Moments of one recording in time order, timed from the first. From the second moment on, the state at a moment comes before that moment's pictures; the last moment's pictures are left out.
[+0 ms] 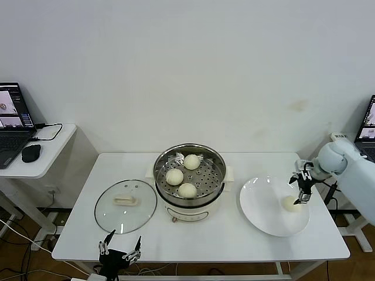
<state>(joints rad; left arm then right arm) 1.78 -1.46 -0.61 -2.14 0.13 0.21 0.14 -0.18 0.68 -0.41 1.10 -0.32 -0.16 -1.24</state>
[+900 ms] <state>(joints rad) 1.76 -1.47 -0.61 -2.10 0.13 0.21 0.15 -0.22 0.79 -0.38 0.91 -0.44 -0.10 -1.20</state>
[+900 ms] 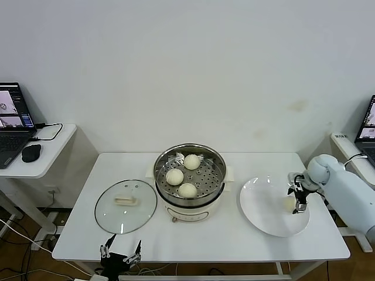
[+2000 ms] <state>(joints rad) 1.75 -1.48 -0.60 -2.10 0.15 0.21 0.14 -0.06 0.72 -0.51 1.06 -0.29 -0.19 -1.25</state>
